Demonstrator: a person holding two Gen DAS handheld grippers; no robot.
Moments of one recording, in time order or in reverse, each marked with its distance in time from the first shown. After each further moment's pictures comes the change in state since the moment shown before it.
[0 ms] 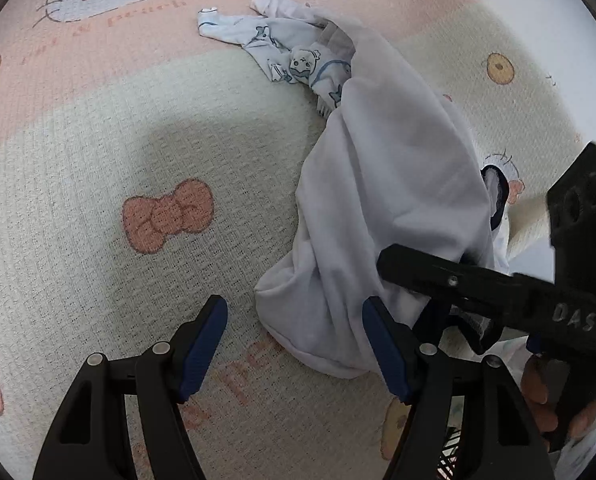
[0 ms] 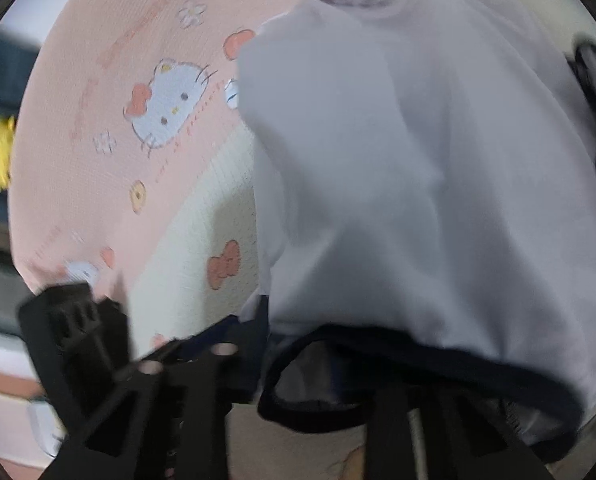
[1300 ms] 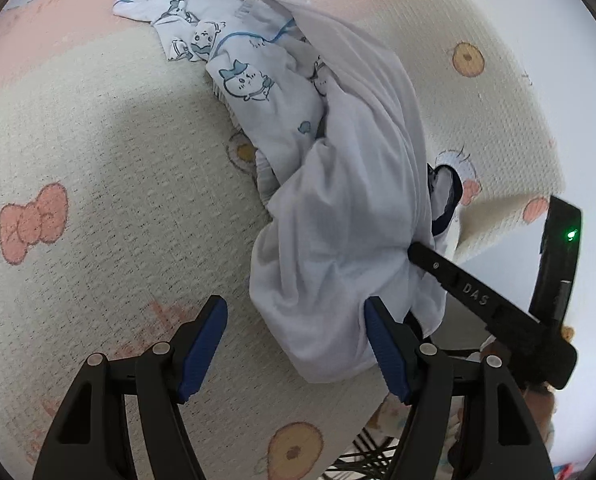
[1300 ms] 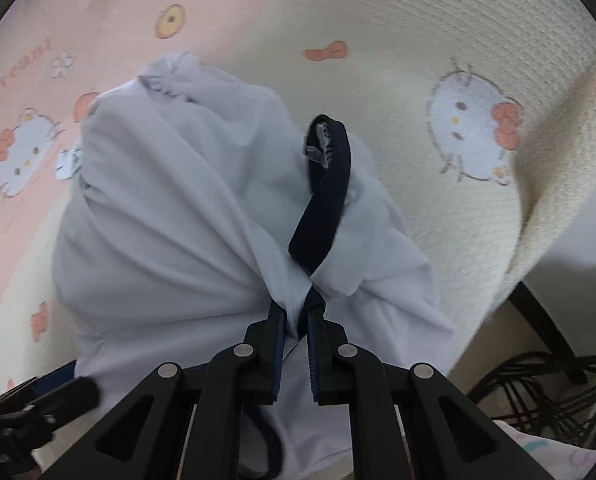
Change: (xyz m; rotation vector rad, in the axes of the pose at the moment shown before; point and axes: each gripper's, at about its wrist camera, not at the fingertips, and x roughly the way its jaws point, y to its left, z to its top) left arm -0.013 -0.021 0.019 -0.040 0.060 -0.180; right arm -0.055 -0.092 0.027 0.047 -0.155 -0.598
